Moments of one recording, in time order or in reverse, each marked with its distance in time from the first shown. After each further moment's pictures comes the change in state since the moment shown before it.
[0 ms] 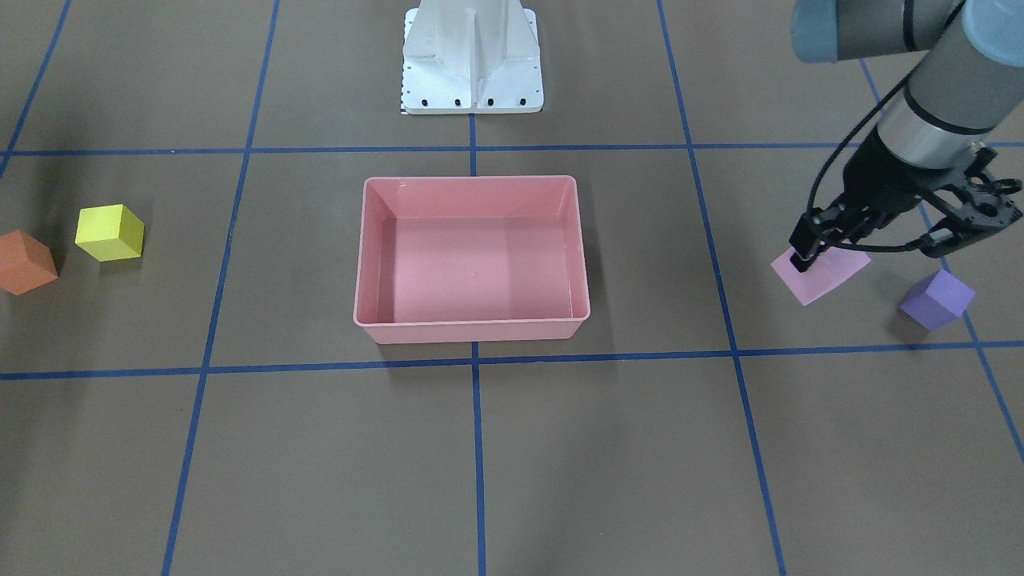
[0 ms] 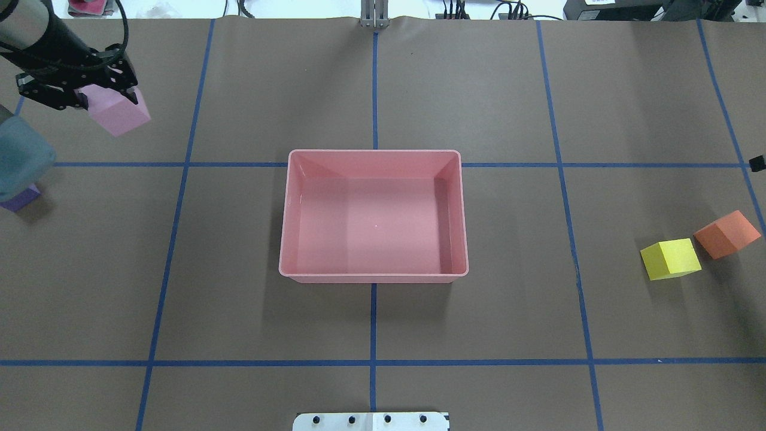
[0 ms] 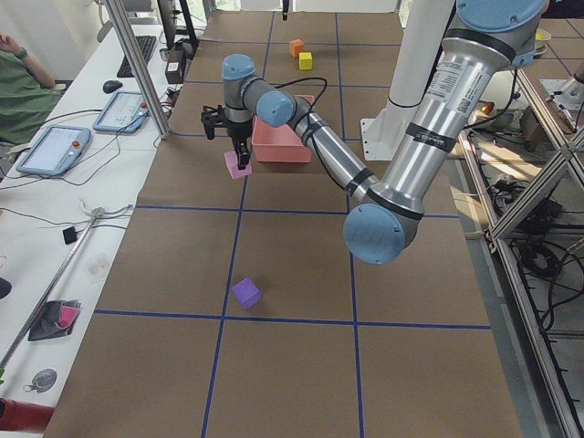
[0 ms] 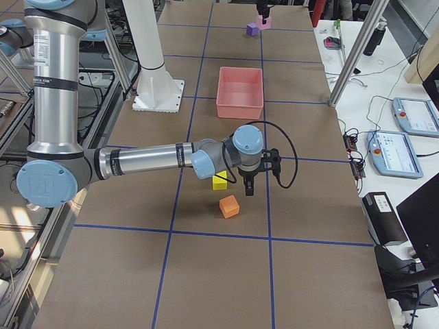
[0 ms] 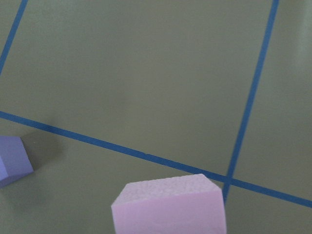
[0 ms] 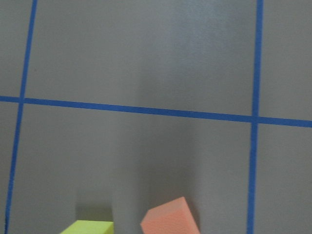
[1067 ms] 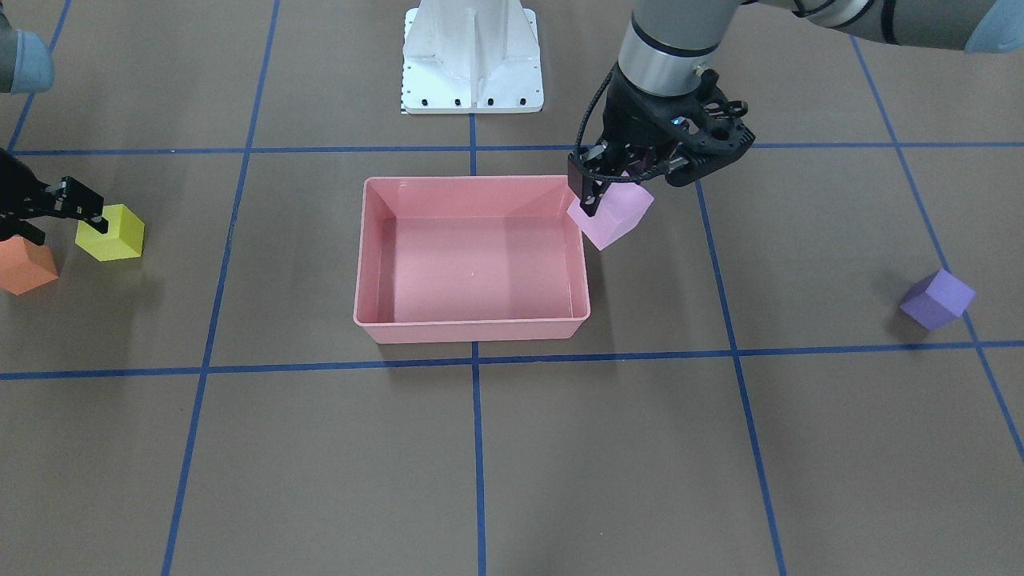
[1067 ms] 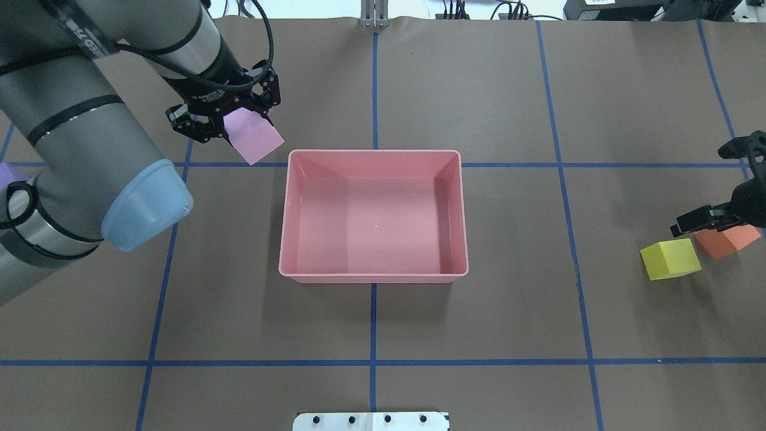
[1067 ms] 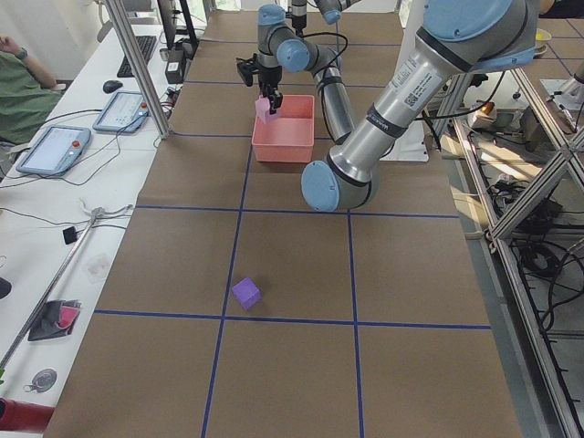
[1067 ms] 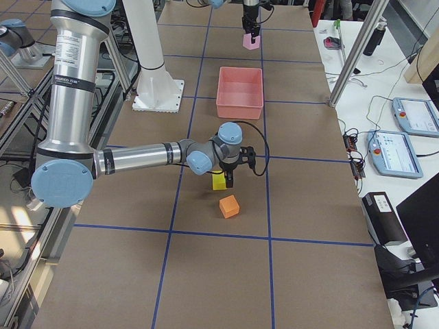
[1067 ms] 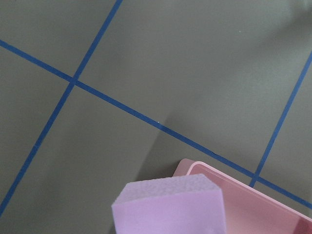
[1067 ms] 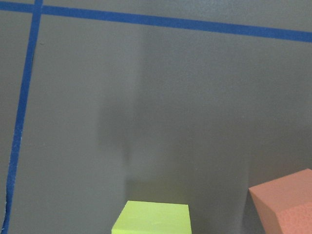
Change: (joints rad) left arm 0.268 -0.284 -0.005 0.135 0.109 -0.395; right arm -0.345 -0.067 0.019 0.124 -0.199 0.207
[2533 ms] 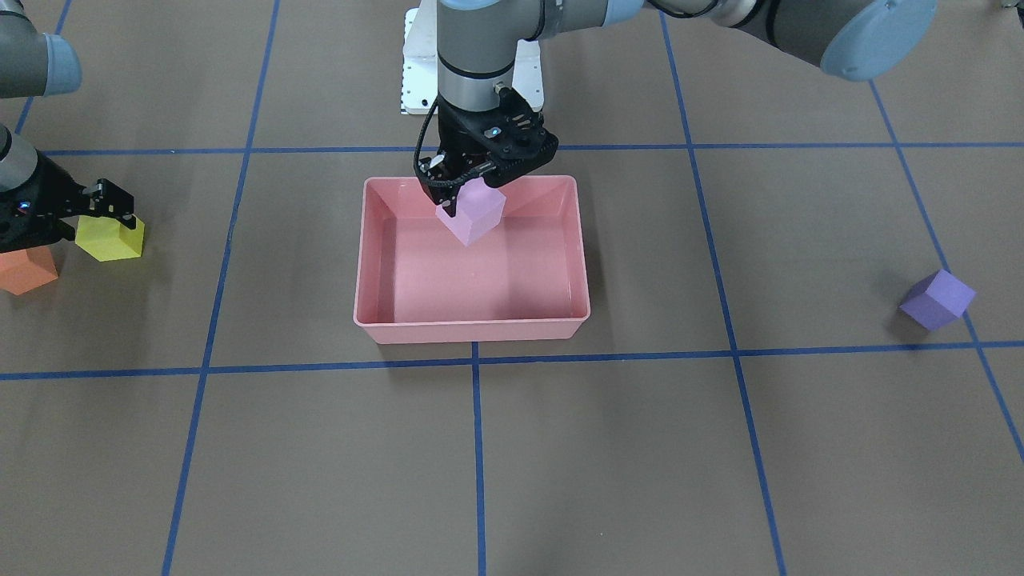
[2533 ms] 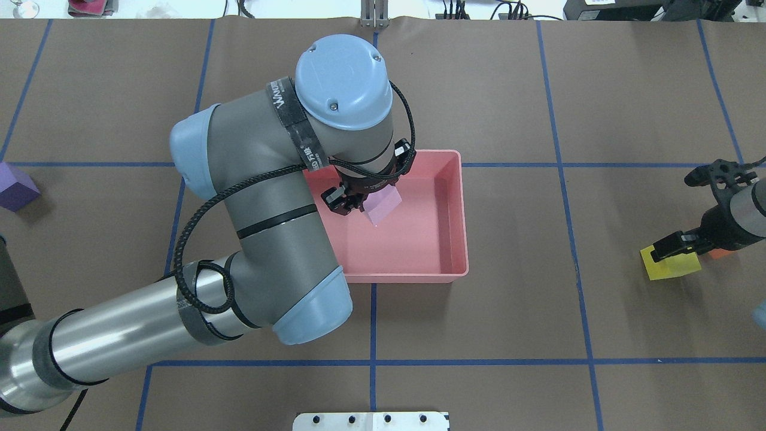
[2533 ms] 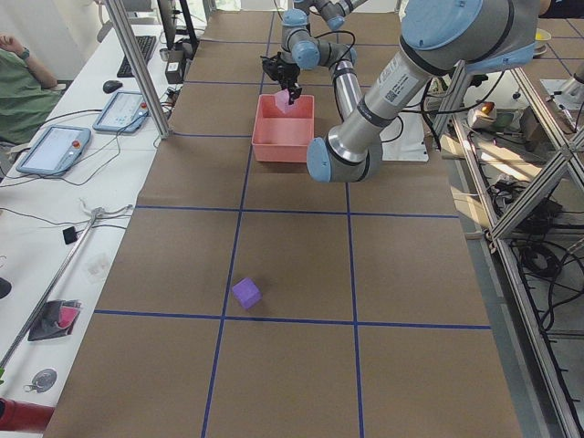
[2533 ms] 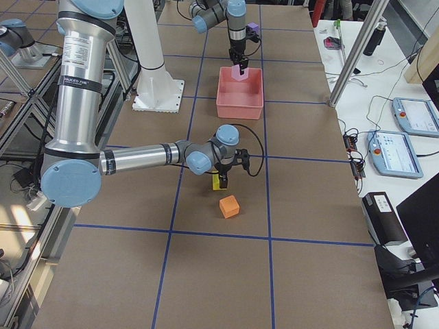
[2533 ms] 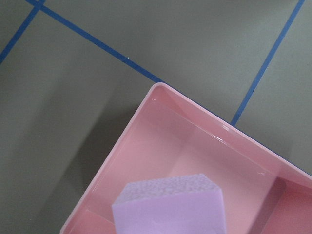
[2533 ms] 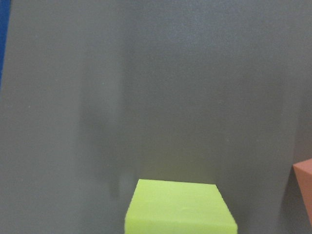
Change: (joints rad) left arm 0.236 -0.185 0.268 -0.167 0.177 -0.263; right arm -0.088 0.002 -0.025 -0.010 -0.029 0.015
